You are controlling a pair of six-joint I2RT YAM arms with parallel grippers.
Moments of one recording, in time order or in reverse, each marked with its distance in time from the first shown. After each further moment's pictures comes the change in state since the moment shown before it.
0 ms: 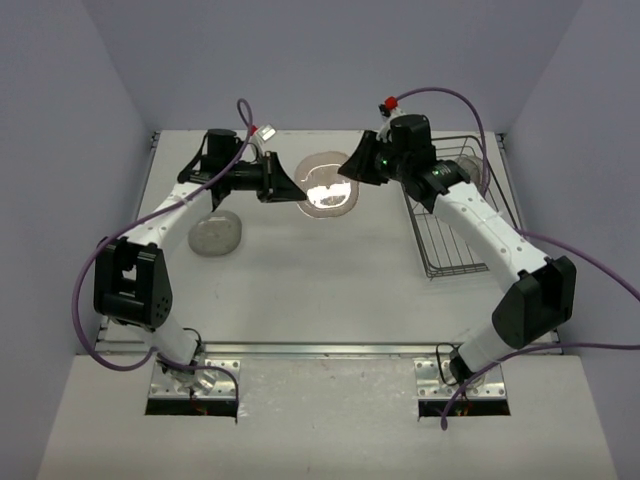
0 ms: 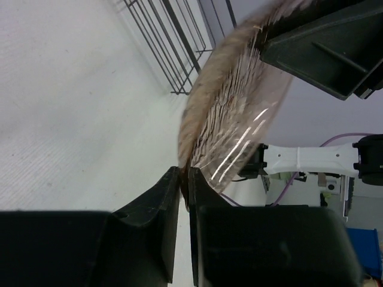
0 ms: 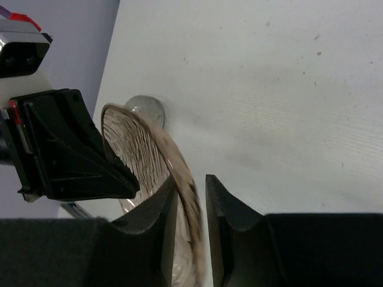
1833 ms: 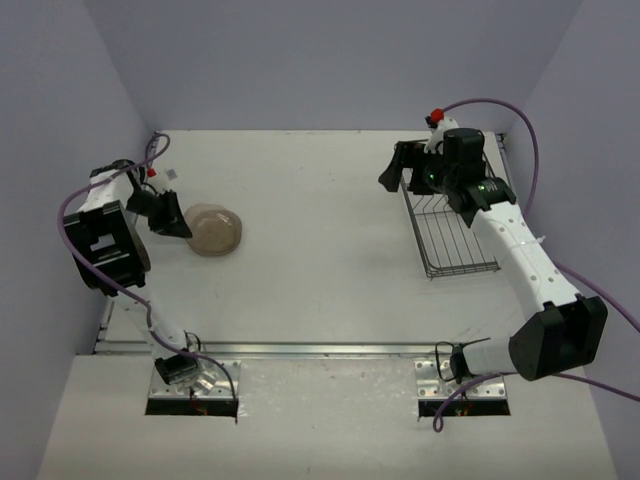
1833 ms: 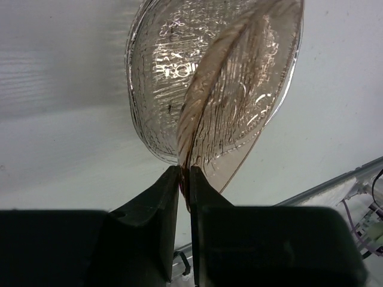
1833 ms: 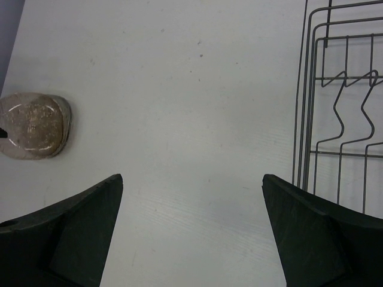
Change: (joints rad) left arm 0.629 0.313 0.218 -0.819 -0.495 0.808; right arm -0.226 -0.200 -0.190 -0.064 0.013 -0.287
